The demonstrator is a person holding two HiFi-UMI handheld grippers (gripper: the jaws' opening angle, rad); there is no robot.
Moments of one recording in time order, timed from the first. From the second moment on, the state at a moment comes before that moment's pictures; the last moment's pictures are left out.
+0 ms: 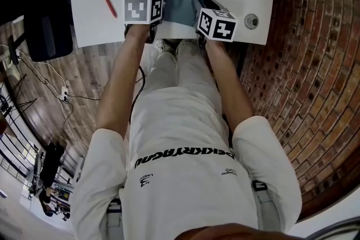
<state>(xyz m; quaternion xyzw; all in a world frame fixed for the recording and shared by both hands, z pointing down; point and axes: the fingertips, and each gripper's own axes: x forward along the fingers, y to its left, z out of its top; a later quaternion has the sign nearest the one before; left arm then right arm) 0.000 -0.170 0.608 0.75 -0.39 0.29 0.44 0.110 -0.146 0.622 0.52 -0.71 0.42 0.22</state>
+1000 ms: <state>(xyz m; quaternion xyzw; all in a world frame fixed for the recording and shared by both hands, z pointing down) -0.084 -0.178 0.620 0.70 -0.48 0.24 0.47 0.029 -0.182 0.625 0.46 -0.76 0.37 0.28</state>
